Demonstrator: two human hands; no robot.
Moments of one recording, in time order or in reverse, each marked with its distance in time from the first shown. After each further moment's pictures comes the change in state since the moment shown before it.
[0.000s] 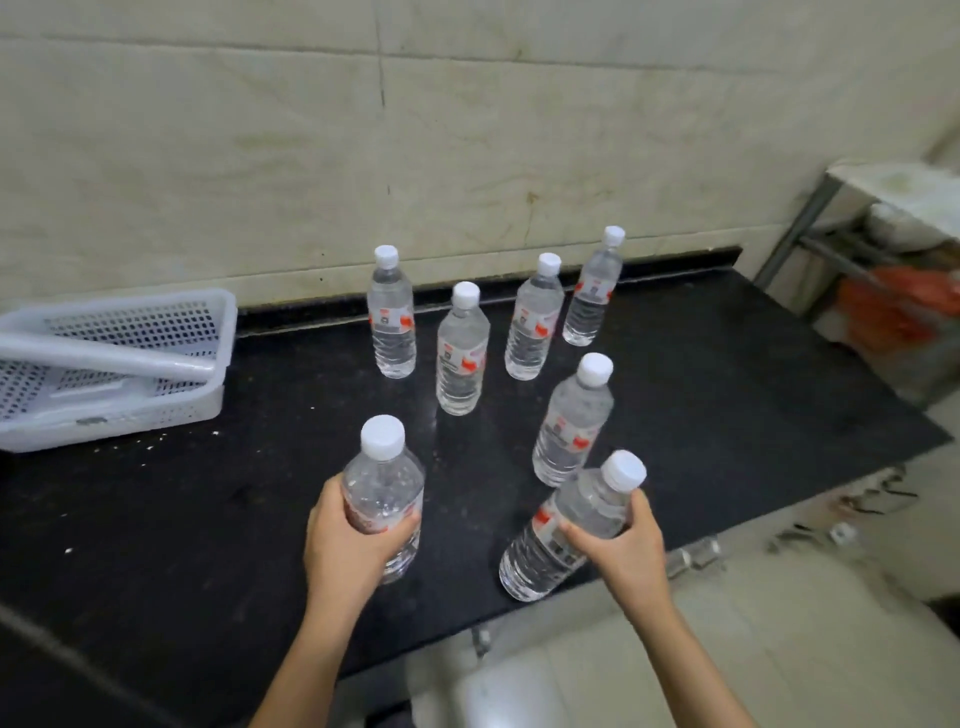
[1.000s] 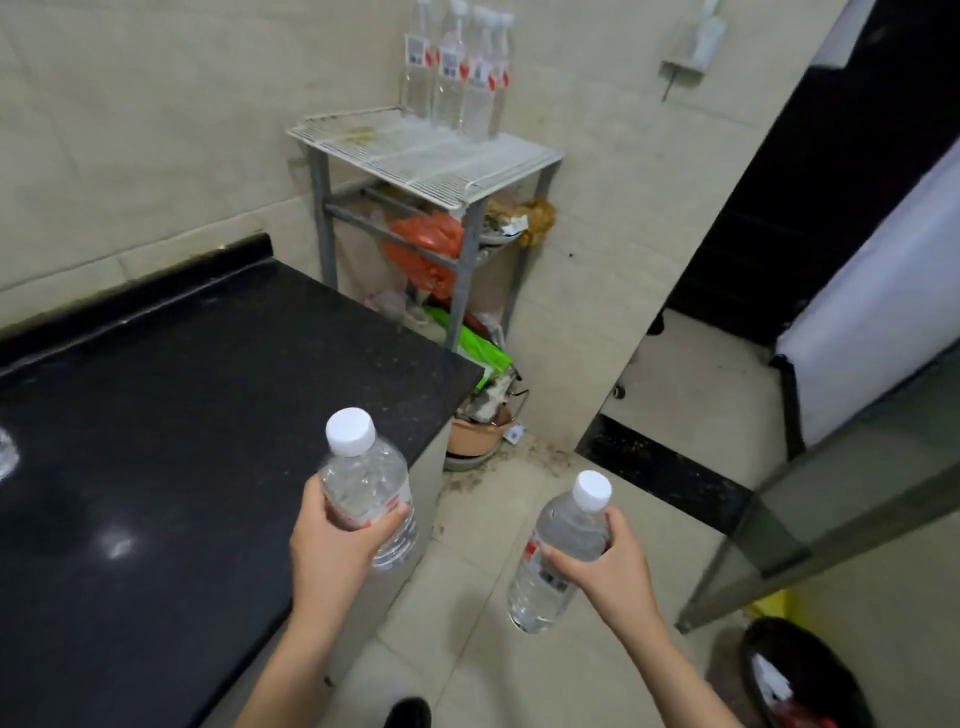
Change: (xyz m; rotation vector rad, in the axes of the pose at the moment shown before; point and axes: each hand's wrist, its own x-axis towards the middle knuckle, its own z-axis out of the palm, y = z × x) left_hand -0.166 0.155 0.480 -0.170 -0.732 0.131; right_hand 0.054 0.149 -0.451 -0.046 0.591 0.331
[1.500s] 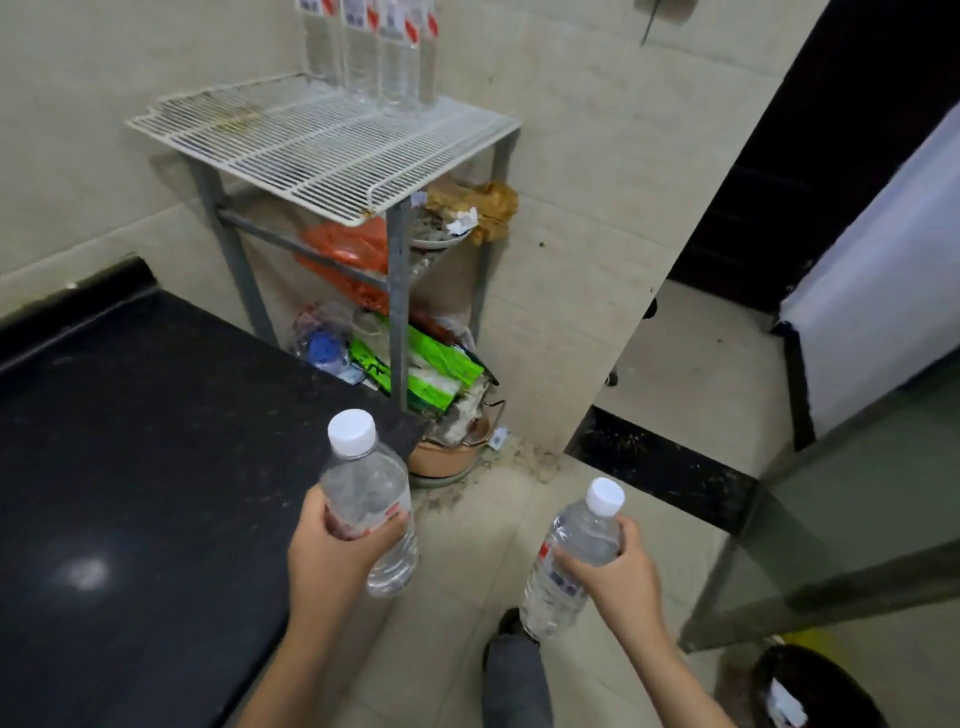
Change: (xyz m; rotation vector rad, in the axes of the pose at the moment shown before) left_hand 0.123 0.013 0.155 0.068 -0.083 -0.024; right_hand 0.182 0.020 -0.036 -0.008 0.140 0.173
